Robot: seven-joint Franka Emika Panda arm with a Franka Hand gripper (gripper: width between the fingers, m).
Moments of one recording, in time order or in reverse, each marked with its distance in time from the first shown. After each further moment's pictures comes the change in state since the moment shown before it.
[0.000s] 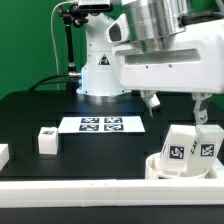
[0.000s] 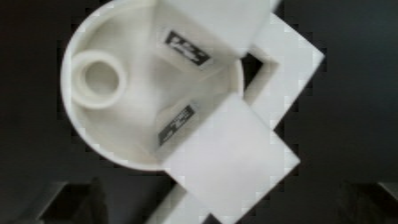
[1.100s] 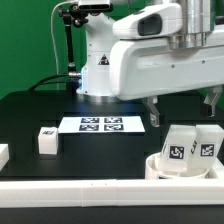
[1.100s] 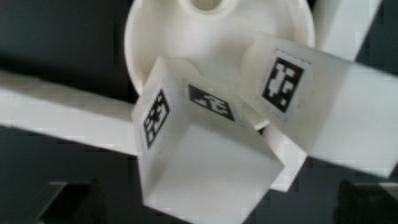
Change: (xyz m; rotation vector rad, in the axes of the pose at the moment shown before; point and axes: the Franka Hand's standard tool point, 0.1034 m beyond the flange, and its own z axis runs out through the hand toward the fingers) arm -0.006 -0.004 0.005 -0.100 0.009 -1.103
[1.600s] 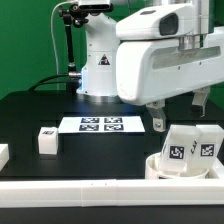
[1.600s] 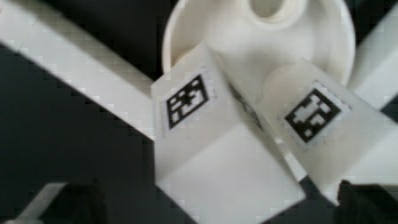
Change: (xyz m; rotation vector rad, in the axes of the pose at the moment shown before) arm 0.001 0.008 0.006 -0.017 0.000 -0.418
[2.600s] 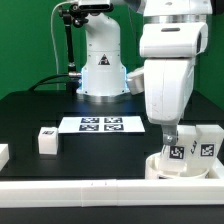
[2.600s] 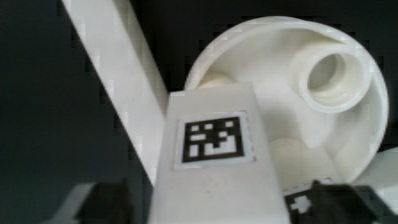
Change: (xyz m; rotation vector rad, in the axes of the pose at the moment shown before) arm -0.009 0.001 0.016 -0.013 -0.036 -0.417
